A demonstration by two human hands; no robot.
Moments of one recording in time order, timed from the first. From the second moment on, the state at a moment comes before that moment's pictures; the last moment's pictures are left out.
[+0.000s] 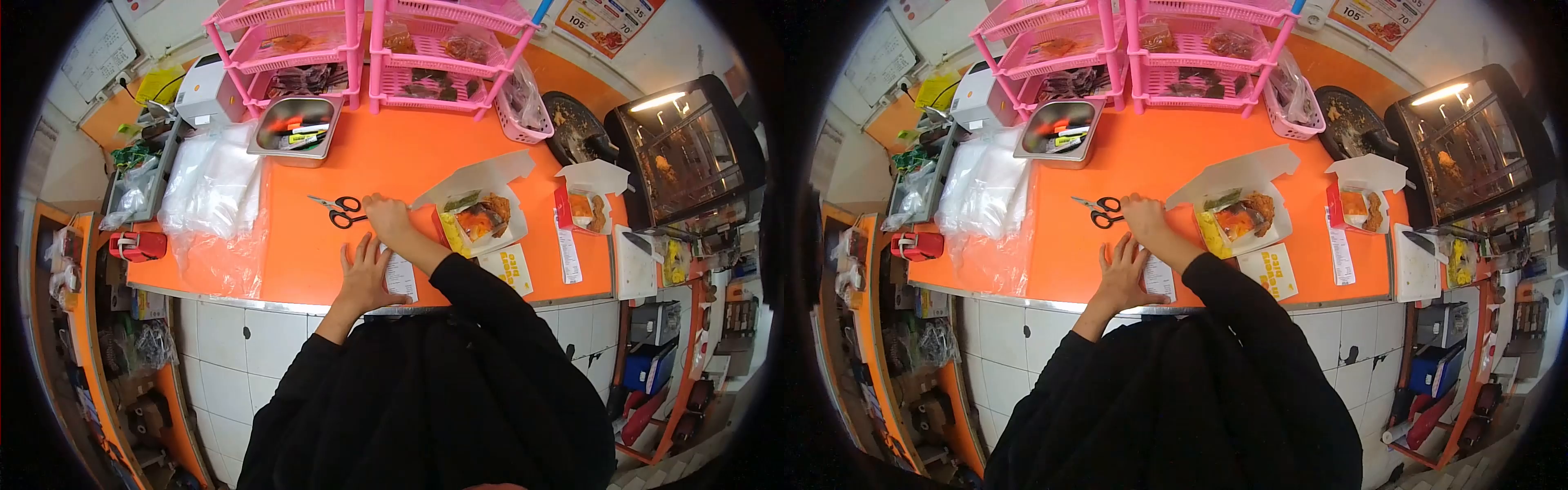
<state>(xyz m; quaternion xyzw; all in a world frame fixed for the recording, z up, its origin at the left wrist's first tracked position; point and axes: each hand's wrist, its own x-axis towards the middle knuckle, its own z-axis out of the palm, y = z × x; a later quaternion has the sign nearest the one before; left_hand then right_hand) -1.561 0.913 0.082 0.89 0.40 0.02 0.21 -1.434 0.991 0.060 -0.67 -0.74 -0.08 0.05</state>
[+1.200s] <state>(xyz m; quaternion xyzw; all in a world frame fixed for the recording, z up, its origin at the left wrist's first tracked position) -1.566 0.912 0.079 0.86 0.42 0.11 0.27 -1.385 0.917 0.056 -0.45 -0.34 0.62 0.54</state>
